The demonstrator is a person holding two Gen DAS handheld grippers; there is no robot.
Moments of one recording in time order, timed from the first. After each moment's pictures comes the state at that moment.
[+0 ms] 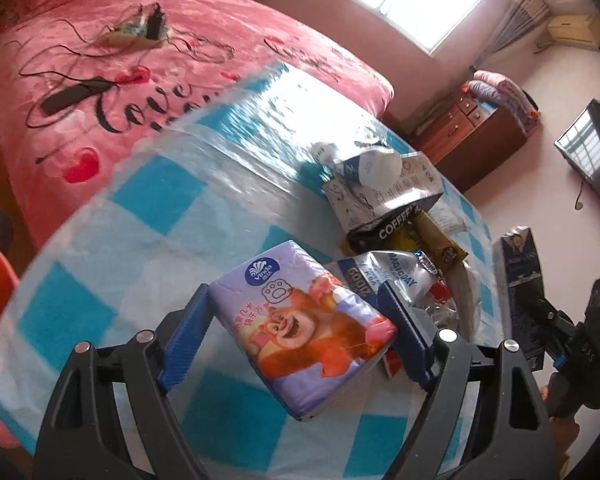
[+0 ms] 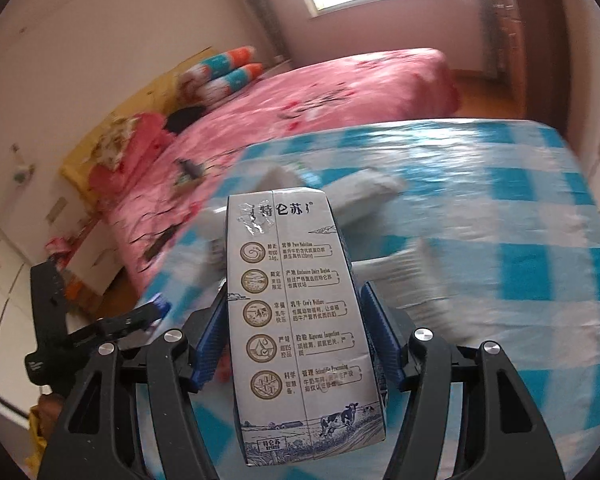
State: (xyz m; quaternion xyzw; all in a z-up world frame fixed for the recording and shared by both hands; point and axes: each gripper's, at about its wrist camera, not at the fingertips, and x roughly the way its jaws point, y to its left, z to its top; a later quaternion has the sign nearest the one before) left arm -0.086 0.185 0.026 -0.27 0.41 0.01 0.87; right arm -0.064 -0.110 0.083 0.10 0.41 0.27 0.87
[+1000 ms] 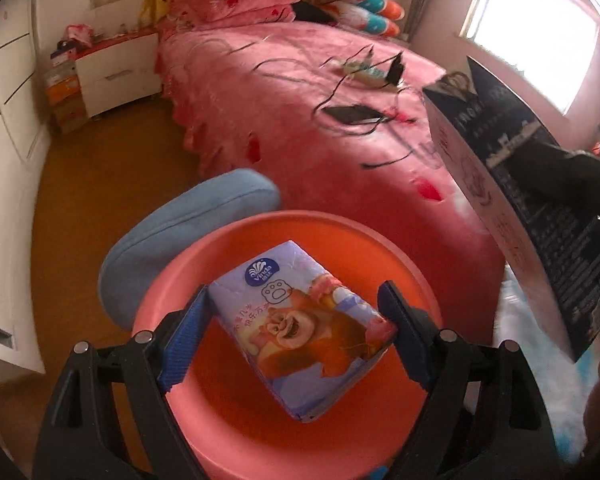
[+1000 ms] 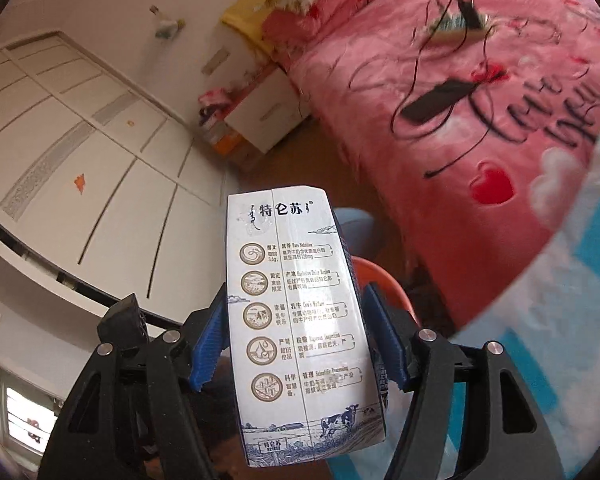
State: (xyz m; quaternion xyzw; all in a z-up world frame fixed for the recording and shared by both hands) left arm -0.250 0.399 -0.039 -0.23 0.40 0.30 0.84; right arm -0.130 0.294 0.005 0.02 0.53 0.56 0.63
